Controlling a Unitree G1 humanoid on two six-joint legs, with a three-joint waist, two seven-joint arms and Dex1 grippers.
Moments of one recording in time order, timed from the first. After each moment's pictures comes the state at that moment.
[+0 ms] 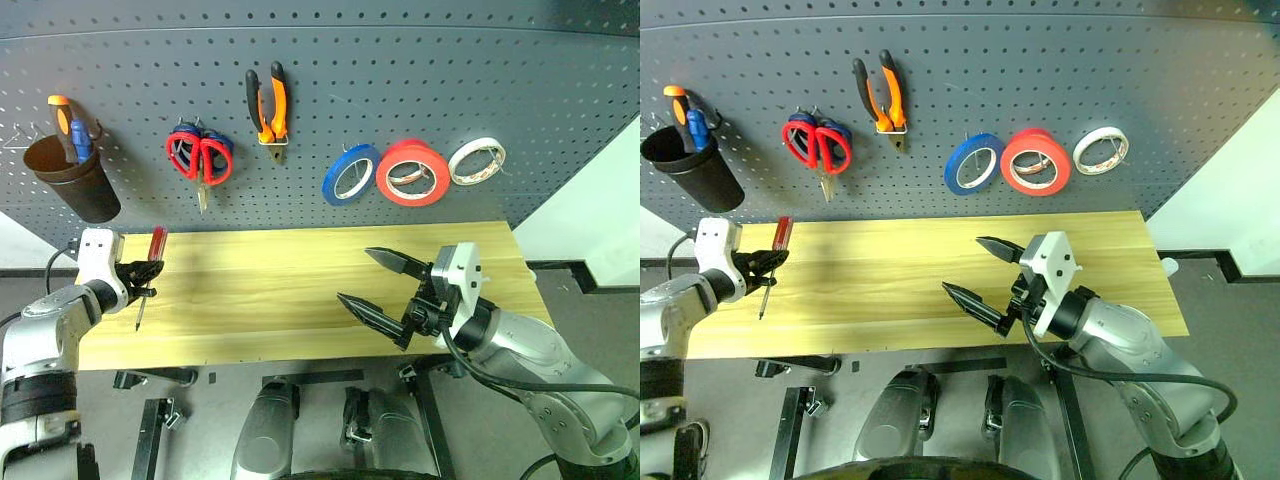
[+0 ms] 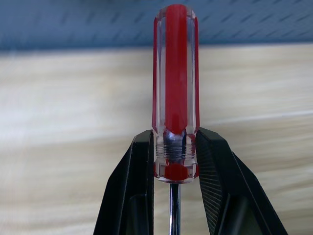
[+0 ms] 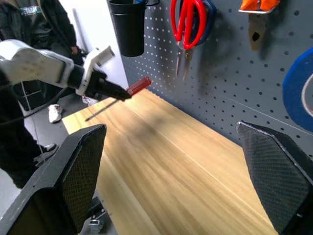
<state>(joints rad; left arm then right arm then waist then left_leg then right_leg) -0.21 0.67 0.37 0.14 -0.37 0.68 -0.59 -0.01 -0.55 0.03 -0.74 0.67 0.55 0.54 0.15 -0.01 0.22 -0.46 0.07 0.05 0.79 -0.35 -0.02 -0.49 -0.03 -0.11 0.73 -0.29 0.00</state>
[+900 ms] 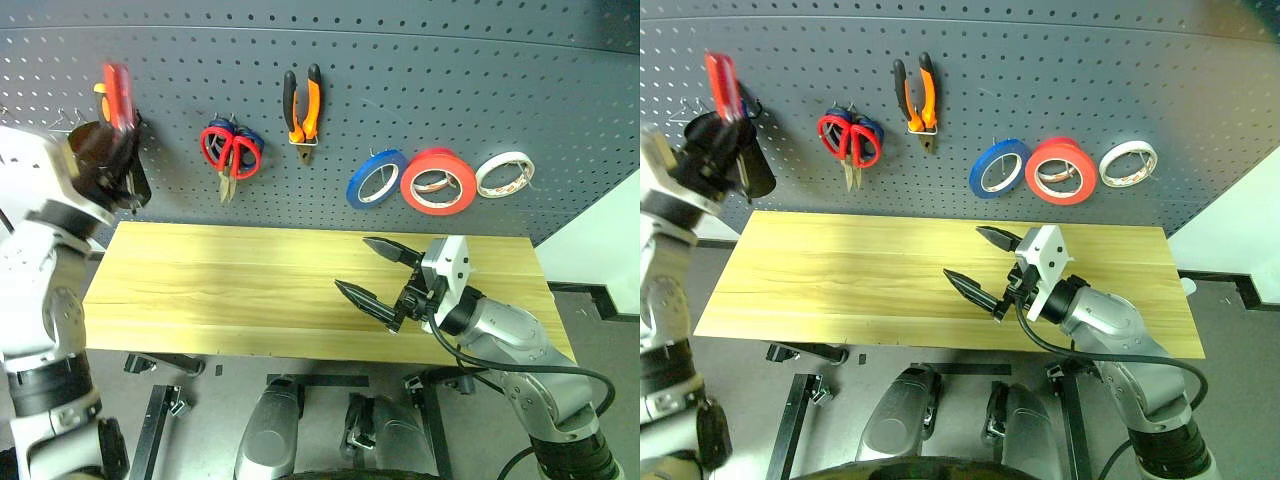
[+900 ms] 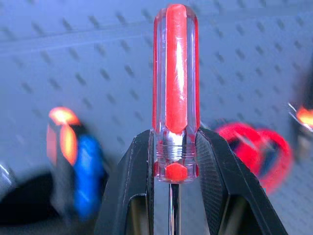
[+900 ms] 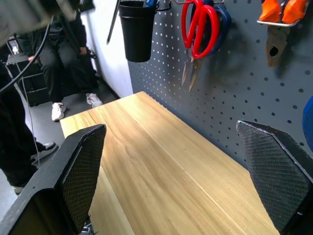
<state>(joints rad) -0.42 0.61 0.48 -0.12 -0.46 0.24 -0.49 -0.06 -0.48 0.08 -0.60 0.53 0.43 0.62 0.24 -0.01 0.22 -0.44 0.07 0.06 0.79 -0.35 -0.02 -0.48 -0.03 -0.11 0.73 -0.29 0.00</state>
